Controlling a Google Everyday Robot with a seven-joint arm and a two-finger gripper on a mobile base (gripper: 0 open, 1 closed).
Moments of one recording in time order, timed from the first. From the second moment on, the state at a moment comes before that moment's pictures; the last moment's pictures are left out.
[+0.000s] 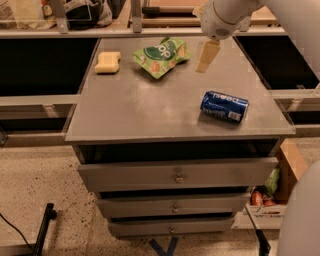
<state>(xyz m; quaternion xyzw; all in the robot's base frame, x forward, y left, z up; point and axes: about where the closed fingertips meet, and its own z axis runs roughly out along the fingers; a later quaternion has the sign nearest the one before) 0.732 -0.120 0.947 -0.69 0.65 -0.10 0.32</state>
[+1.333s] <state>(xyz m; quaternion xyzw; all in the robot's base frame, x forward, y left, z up) 0.815 -0.085 0.930 -0.69 0.60 -0.11 0.39</state>
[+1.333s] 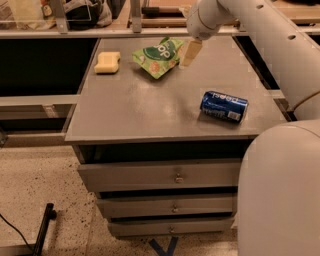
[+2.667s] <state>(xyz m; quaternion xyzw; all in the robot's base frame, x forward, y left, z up) 0.840 -0.052 0.896 -0.69 0.59 -0.09 0.42</state>
